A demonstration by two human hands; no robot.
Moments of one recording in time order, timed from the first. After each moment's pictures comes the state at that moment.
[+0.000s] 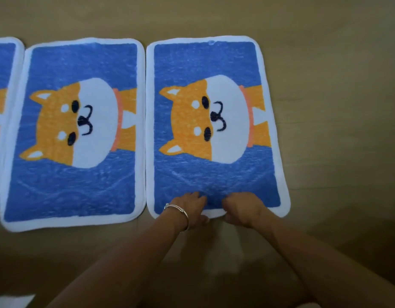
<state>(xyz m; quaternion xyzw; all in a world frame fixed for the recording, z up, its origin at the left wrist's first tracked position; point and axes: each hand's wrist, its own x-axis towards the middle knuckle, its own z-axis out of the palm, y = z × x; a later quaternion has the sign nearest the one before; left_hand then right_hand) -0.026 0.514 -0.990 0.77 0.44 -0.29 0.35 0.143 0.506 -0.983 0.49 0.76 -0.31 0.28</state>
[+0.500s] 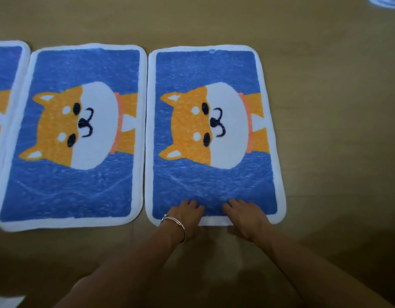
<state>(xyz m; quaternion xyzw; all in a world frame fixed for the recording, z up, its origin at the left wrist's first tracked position) -0.023 0.499 -0.992 0.79 0.44 -0.30 0.32 0.164 0.484 -1.005 0.48 0.80 -0.25 0.26</state>
